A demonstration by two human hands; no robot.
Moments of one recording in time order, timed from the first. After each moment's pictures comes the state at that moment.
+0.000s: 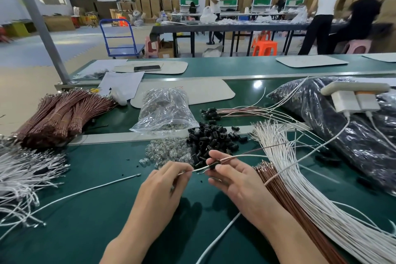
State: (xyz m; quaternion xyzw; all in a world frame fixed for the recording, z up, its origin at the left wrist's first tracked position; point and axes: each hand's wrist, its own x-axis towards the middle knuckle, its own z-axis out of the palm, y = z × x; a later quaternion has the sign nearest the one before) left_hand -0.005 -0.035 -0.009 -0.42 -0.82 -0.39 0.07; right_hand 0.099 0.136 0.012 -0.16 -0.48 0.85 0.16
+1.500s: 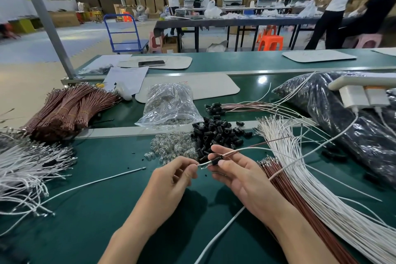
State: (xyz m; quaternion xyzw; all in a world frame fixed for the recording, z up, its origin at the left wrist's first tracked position) left_hand -0.007 -0.034 -0.006 -0.39 -0.76 -0.52 -0.08; right_hand 0.099 0.136 0.008 -0.12 -0.51 0.84 0.14
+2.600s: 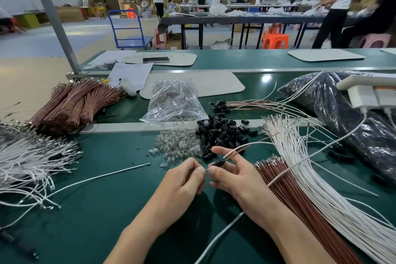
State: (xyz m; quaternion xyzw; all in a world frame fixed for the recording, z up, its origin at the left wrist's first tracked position) left_hand 0.007 -0.030 0.003 -0.38 -0.74 -0.53 -0.16; right_hand 0.097 0.123 -0.002 -0.12 -0.57 0.80 0.12
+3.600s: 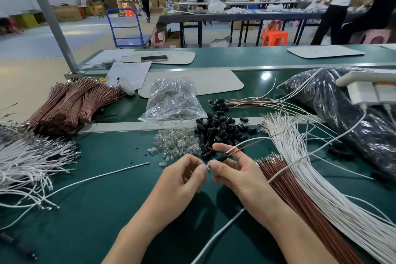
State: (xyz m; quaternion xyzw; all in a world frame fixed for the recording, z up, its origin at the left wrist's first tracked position) left_hand 0.005 -0.028 -0.001 -0.38 -0.74 -0.54 -0.15; right_hand 0.099 0.124 0.004 -0.12 -0.57 0.80 0.14
